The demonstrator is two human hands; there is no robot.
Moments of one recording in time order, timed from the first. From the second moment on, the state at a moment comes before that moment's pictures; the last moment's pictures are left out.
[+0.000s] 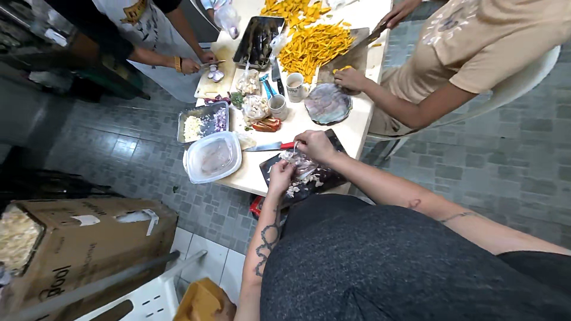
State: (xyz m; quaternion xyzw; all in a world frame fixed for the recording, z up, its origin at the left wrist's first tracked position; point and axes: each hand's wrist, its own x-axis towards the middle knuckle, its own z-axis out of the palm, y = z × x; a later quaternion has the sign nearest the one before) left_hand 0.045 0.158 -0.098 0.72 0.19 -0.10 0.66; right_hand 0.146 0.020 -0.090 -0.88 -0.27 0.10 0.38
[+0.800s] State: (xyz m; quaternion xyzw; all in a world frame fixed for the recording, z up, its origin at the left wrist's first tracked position) left_hand 0.061 0.155 -0.119 0.79 0.20 -0.11 0.57; right_hand 0.110 0.019 -0.114 -0.85 -0.28 0.10 0.44
